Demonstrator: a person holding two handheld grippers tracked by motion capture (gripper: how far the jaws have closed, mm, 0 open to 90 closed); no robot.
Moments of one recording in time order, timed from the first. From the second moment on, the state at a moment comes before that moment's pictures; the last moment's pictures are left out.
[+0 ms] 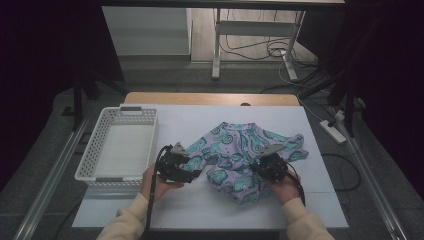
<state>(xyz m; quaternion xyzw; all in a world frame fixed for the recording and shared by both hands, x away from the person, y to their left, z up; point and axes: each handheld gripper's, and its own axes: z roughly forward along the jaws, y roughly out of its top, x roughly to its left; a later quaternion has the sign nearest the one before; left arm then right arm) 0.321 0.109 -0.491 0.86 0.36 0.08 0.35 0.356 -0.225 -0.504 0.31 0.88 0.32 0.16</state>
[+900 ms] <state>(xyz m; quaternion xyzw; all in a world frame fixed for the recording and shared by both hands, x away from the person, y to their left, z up) 0.321 0.109 -0.489 0.86 0.36 0.08 0.35 0.306 -0.164 -0.467 0.22 0.88 0.41 0.09</state>
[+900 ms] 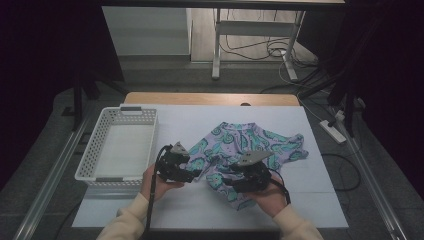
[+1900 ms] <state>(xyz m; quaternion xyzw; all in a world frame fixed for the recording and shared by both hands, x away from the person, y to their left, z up) 0.321 0.108 -0.490 0.86 0.36 0.08 0.35 0.319 -0.130 -0.519 0.18 0.93 0.28 0.13</state>
